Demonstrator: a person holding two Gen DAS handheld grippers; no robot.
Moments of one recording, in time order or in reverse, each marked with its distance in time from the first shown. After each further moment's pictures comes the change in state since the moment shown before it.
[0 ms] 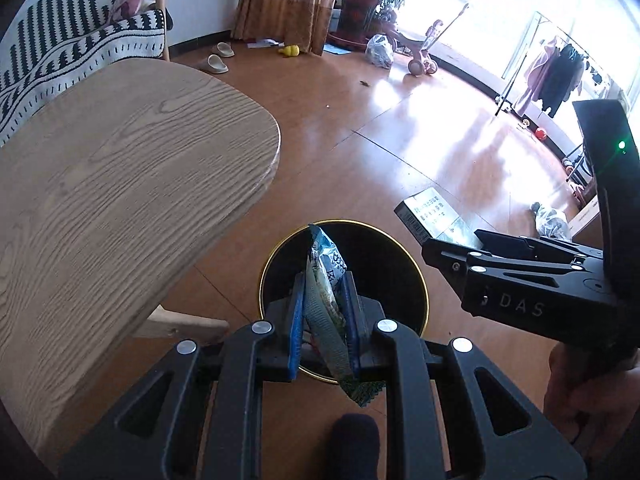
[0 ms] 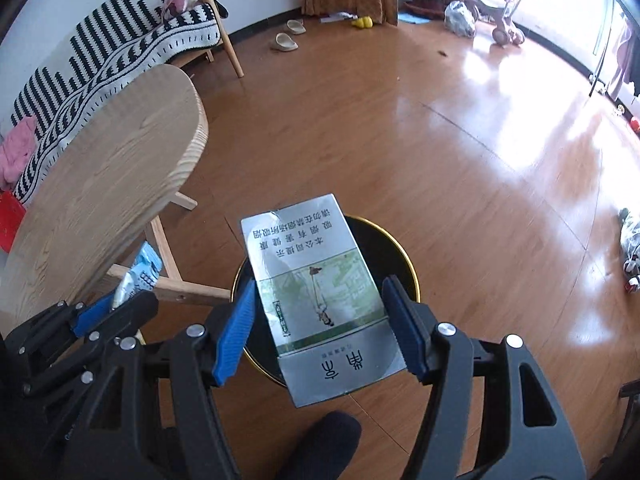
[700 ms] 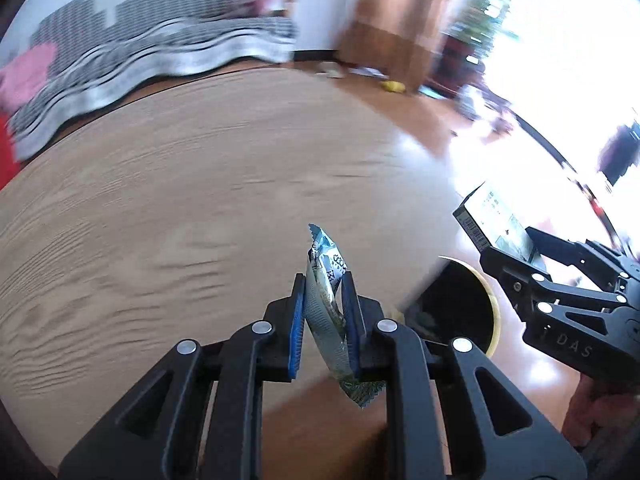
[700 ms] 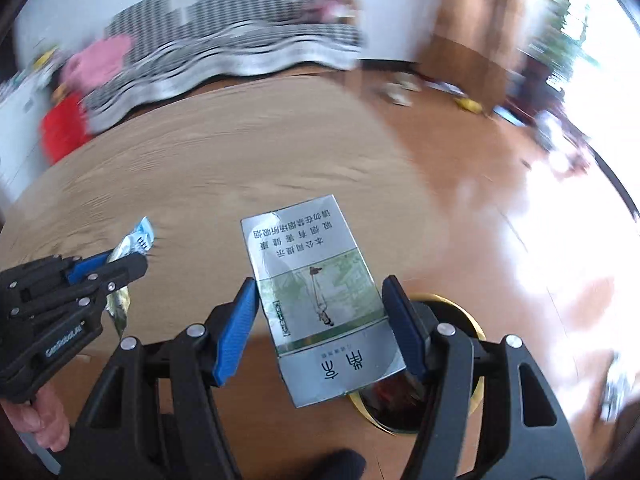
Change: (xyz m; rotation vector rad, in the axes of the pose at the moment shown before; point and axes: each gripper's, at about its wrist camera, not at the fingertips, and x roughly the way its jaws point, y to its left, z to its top) left arm -0.115 0.114 -0.019 -0.209 -0.096 0.190; right arm -0.057 0.158 0.006 -0.310 -0.160 0.053
